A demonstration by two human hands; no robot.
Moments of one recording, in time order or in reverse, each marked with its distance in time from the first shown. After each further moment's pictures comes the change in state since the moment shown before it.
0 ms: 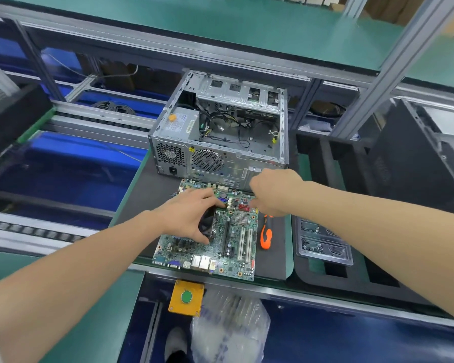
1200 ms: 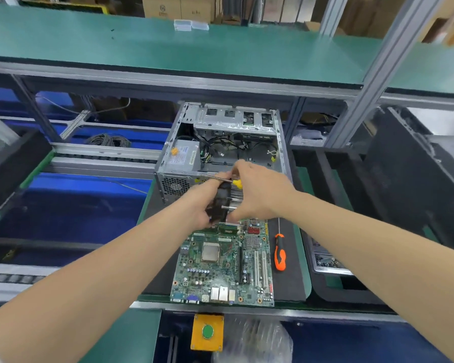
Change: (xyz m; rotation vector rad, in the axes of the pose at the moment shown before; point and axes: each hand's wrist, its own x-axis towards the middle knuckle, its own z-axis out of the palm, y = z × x) left_hand 0.047 0.031 -0.106 -1.721 0.163 -0.934; right_hand 0.026 -0.011 -0.035 0.466 0.354 0.043
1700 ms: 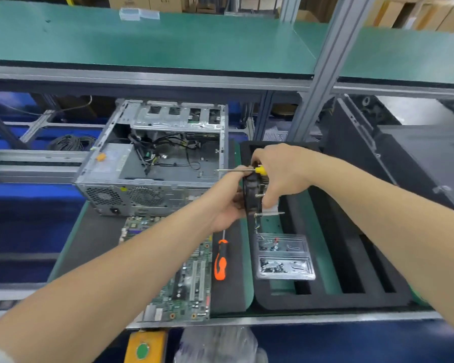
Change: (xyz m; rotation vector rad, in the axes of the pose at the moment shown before) left_hand 0.021 -0.010 0.197 -0.023 -0.243 0.101; right_hand -0.035 0.192 -0.062 -0.104 -0.269 0.057
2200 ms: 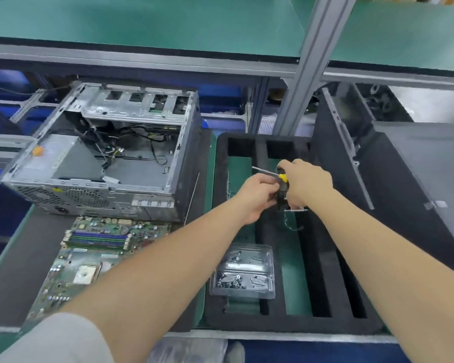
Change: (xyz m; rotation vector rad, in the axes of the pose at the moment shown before) left_hand 0.147 -0.054 0.126 0.149 -0.019 0.064; right_hand 0.045 0.165 0.112 0.052 0.094 0.360
